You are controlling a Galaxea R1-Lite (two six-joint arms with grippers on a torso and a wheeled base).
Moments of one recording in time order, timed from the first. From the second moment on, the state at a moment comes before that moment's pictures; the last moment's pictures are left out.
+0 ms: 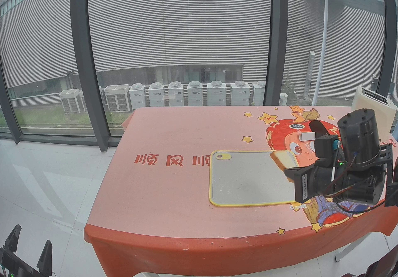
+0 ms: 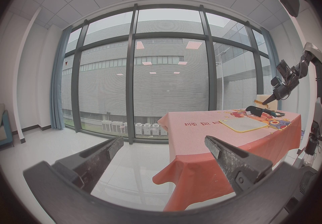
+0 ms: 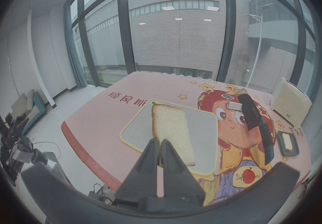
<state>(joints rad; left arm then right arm) -0.01 0.05 -0.02 -0.01 0.01 -0.01 0.70 1.48 -0.75 -0.12 -0.27 0.22</state>
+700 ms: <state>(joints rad) -0.01 0.05 -0.02 -0.01 0.01 -0.01 0.57 1.25 -0.60 -0.12 -0.28 0.22</state>
